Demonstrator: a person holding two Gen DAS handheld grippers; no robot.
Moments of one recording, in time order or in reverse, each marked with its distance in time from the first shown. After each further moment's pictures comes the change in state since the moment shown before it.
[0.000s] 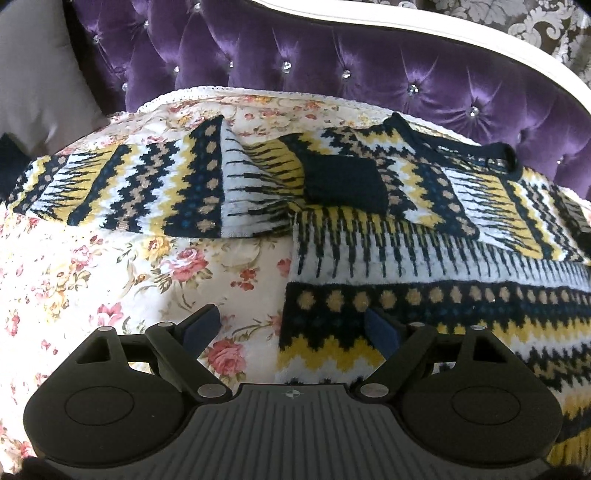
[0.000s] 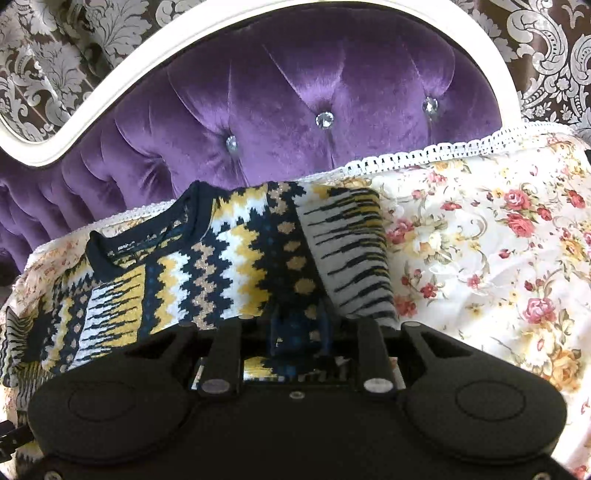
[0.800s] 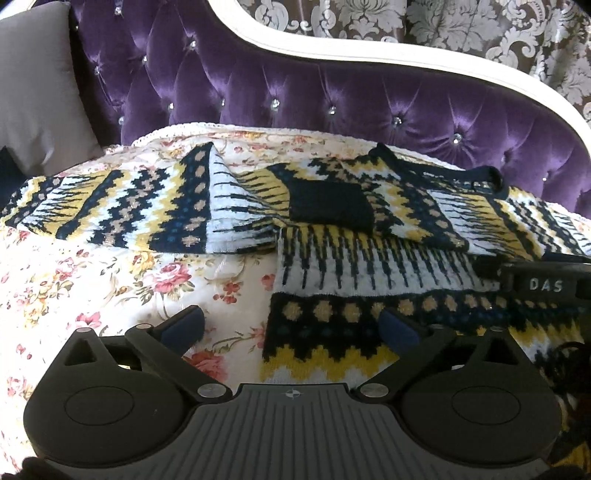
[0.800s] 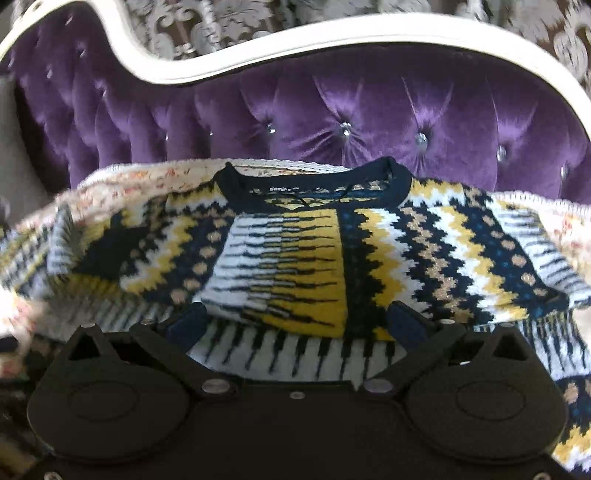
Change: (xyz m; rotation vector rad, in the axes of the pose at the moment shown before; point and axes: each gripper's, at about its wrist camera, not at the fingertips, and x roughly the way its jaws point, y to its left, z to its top) left arm 0.007 -0.004 -0.022 0.017 -0.189 -0.024; right arm 0.006 0.146 -0.088 -0.391 -0.141 0.028
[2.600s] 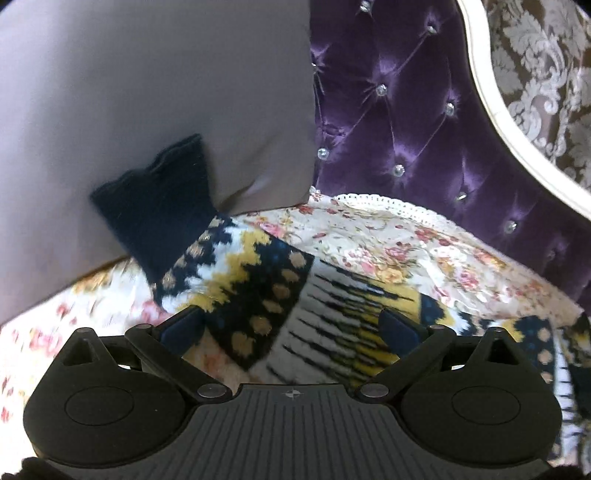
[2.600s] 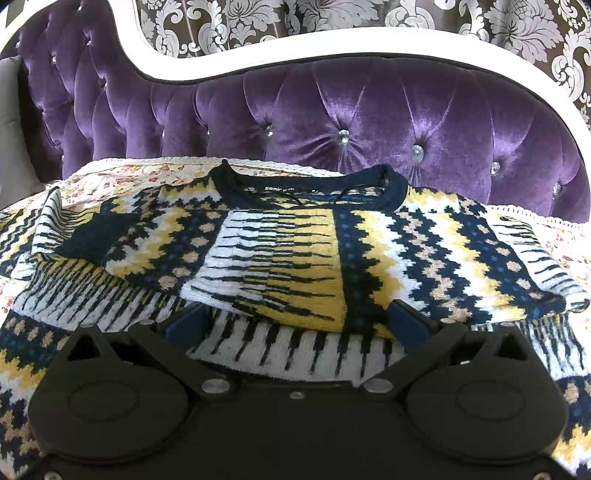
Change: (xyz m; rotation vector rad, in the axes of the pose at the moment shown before) left arm 0.054 0.272 0.074 -0.300 -0.094 0.145; right arm 0.005 0.004 -0.004 0.006 -0.033 -0.026
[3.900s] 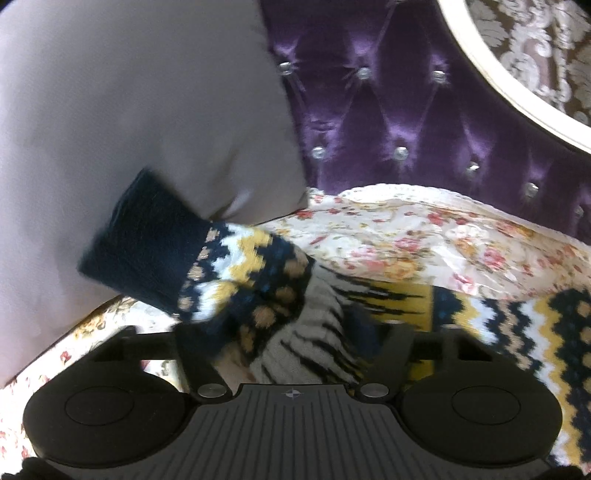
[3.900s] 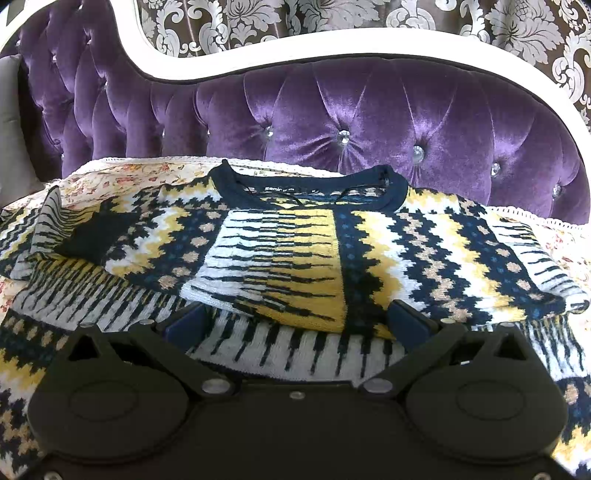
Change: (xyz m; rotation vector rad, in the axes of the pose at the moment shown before) left arm 0.013 -0.031 0.000 0.166 -0.013 0.112; right arm 0.000 0.001 0.000 -0.003 0.000 -0.001
